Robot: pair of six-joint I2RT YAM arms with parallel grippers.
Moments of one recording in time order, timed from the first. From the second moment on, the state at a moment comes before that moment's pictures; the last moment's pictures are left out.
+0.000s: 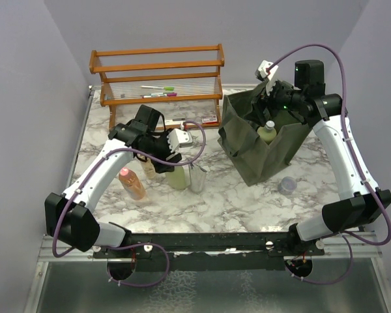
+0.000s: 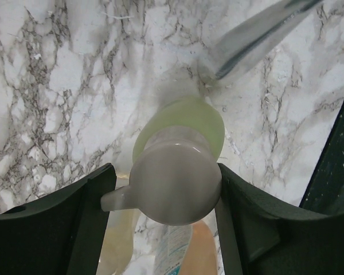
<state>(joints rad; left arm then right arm) -0.41 1.36 1.25 -1.00 0.51 0.79 0.21 1.49 1.71 -0.81 -0.64 -0.54</state>
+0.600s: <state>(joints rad) -0.51 1.53 1.32 -0.65 0.43 0.51 0.22 1.48 1.71 -0.81 -0.68 -0.54</state>
